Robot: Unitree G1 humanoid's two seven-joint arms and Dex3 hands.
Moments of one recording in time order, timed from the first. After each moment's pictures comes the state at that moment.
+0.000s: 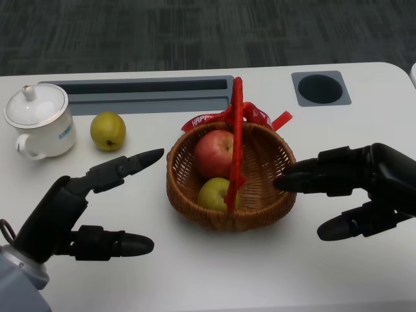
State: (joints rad) left arm -0.15 0.29 0.00 0.41 0.01 -0.86 -0.34; right arm -0.61 -0.42 0.14 0.98 -0.34 -1.44 0.36
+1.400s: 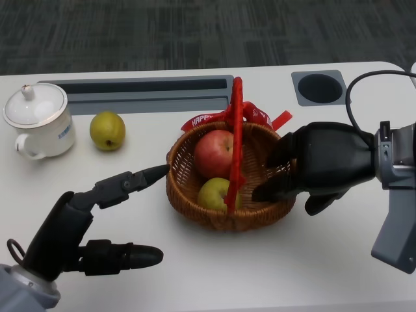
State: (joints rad) left arm -0.06 0.23 0.00 0.32 0.02 -0.84 -0.29; right arm -1.18 -0.34 1.13 1.30 -1.45 -0.96 -0.92
